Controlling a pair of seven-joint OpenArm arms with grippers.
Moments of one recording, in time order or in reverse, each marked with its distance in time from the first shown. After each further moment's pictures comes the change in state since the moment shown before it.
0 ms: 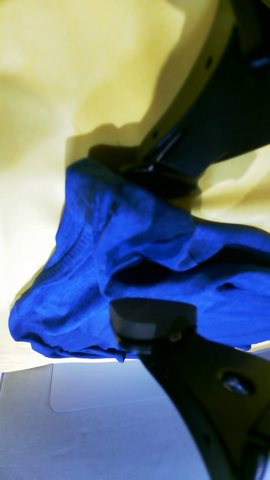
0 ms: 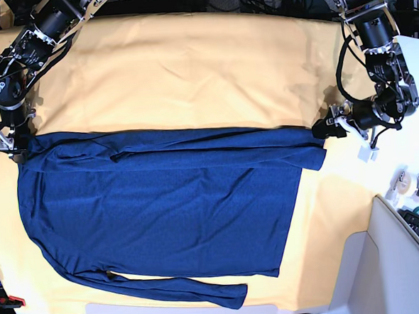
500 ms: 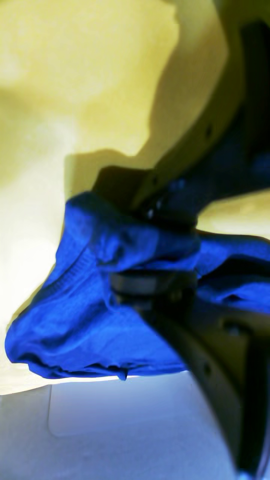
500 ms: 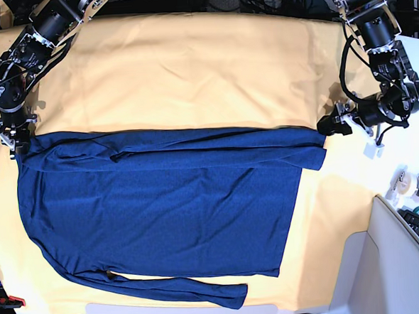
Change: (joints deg) left arm -0.5 0.8 -4.1 0.0 0.3 0.0 4.7; right arm 0.8 0.4 -0.1 -0.3 -1.8 -1.3 -0.9
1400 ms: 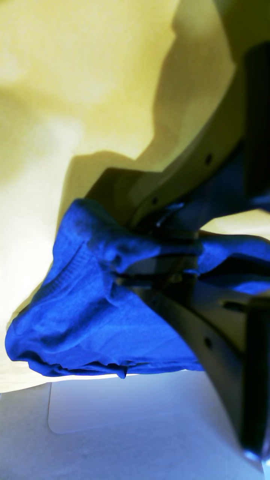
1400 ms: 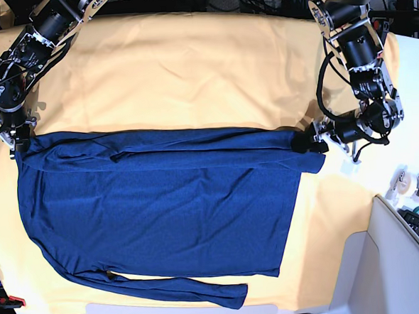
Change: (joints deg) left arm -7.4 6.1 0.5 -6.7 0.2 0.0 0.6; right arm -0.1 0.0 0.0 0.0 0.0 0.0 -0.1
